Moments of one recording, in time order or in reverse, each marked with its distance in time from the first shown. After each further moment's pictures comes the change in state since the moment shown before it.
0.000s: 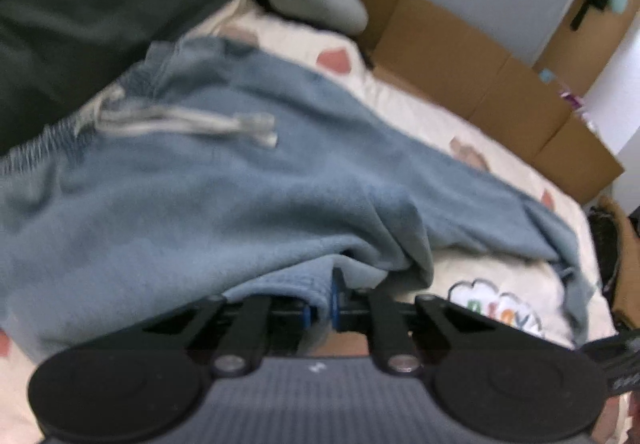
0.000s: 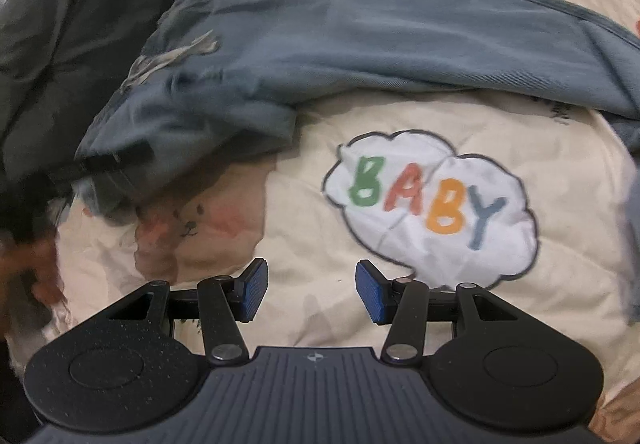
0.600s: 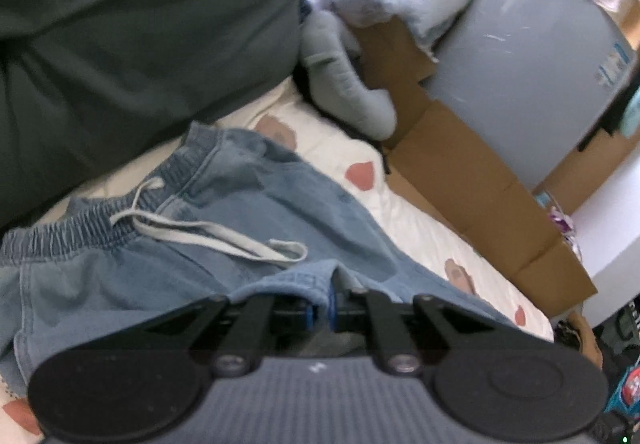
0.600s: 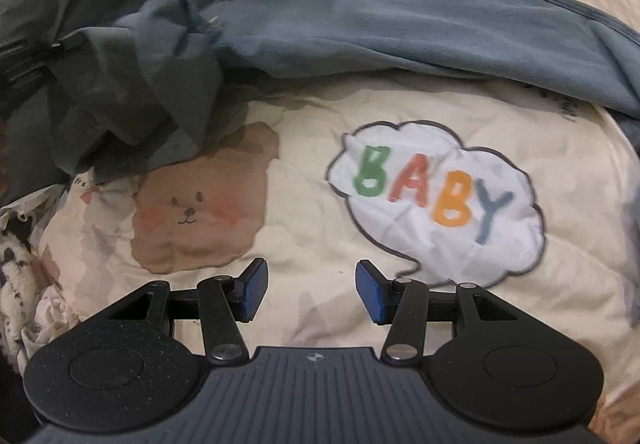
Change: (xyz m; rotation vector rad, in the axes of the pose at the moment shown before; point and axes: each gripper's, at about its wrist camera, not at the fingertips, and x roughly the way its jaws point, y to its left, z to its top) left arm -0.020 0.064 0.080 -0.218 -0.153 -0.071; right arm 0.007 0.001 0.003 -0.044 0.013 0.042
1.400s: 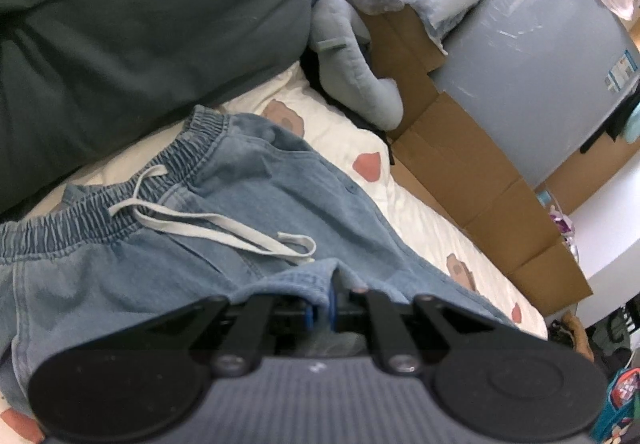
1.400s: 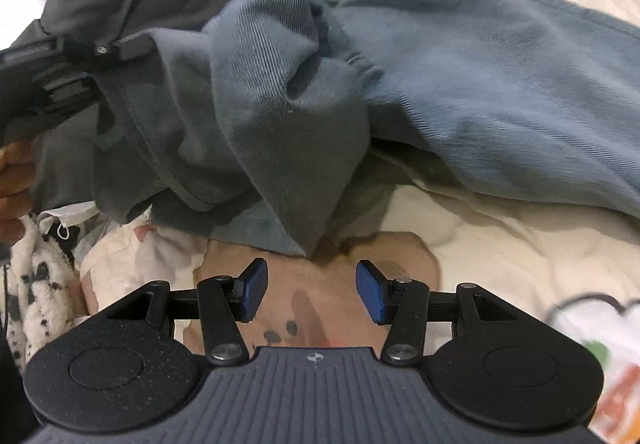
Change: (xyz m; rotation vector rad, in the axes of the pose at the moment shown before) left arm 0.010 0.019 0.007 -0.032 0.043 -0.028; right arm 0.115 0.077 0.080 -0.158 -0.034 0.262
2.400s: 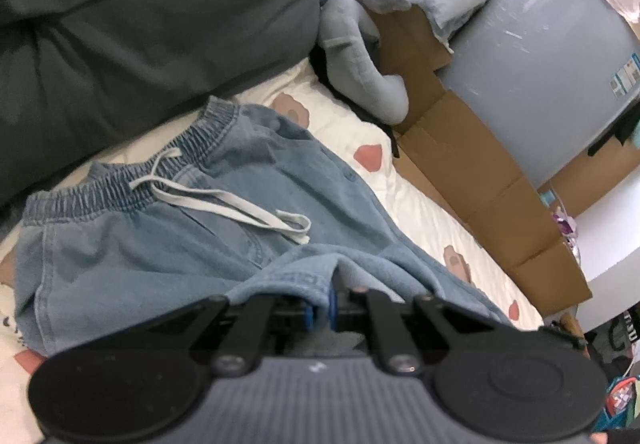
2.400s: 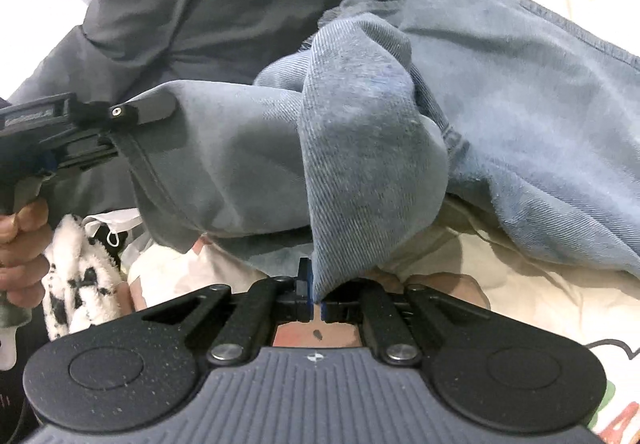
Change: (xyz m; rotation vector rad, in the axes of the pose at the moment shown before) left arm -0.038 -0.026 -0.009 -0.040 0.021 0.066; right arm -0.050 0.057 0.029 -0.030 0.009 0.071
